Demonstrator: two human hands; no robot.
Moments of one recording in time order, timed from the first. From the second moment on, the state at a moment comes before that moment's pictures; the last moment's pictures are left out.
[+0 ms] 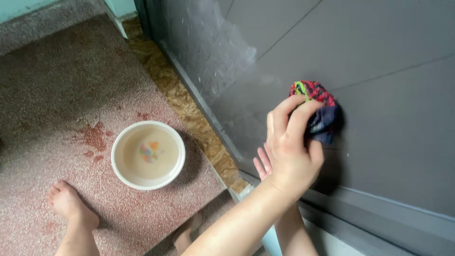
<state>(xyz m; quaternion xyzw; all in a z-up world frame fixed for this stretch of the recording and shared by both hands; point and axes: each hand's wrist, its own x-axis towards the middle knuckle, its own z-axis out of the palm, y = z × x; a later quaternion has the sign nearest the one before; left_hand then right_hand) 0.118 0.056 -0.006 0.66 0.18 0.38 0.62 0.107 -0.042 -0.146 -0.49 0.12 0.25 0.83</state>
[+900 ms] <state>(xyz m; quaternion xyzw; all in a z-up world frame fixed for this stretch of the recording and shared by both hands) 0.189 0.156 -0.158 0.67 0.36 0.38 0.53 0.118 -0.018 -0.135 -0.49 0.14 0.26 0.82</state>
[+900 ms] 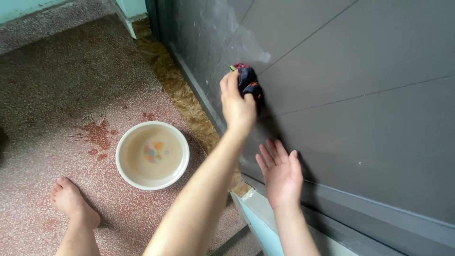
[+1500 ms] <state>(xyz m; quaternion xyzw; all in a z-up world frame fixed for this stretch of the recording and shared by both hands) 0.192 0.179 -0.089 0.63 0.28 0.50 0.52 0.141 0.005 -0.114 -0.53 0.12 0.27 0.79</state>
